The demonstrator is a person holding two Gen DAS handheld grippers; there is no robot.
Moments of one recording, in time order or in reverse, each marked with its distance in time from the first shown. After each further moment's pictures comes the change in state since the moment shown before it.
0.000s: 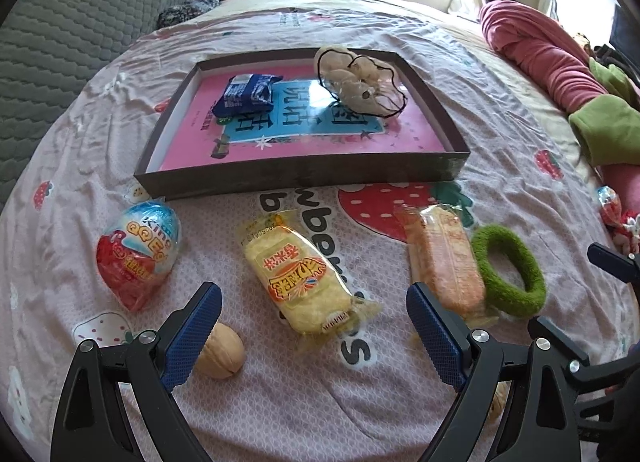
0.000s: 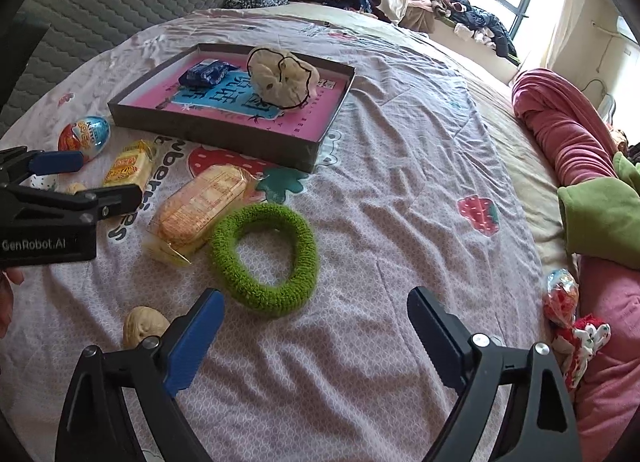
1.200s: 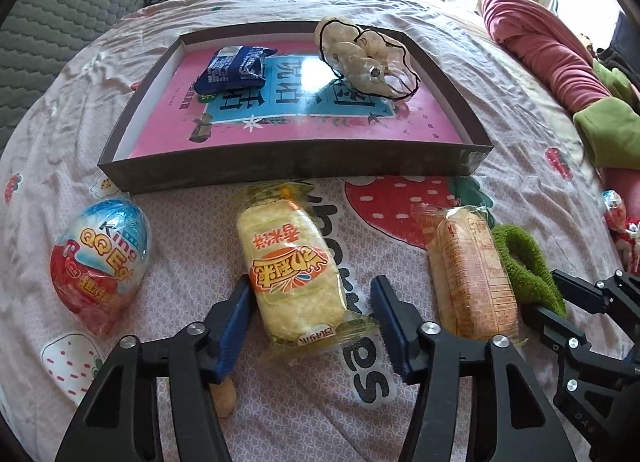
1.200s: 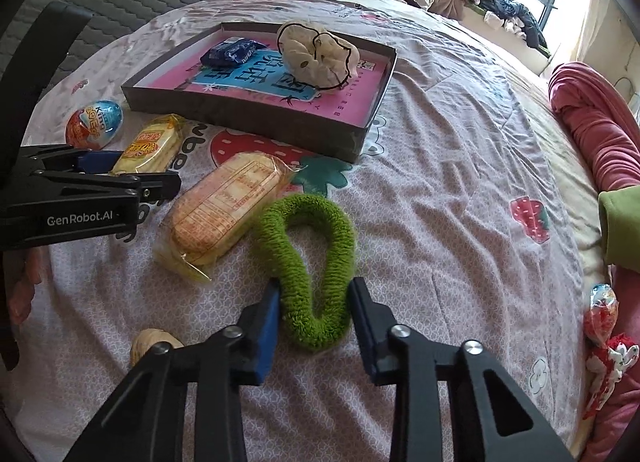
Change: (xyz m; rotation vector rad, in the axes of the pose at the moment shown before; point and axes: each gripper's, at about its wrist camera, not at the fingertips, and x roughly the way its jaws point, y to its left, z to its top) left arm 0.036 0.009 0.010 -0.013 0.058 -0.061; right arm 0.030 0.010 0.009 -0.011 0.058 0.114
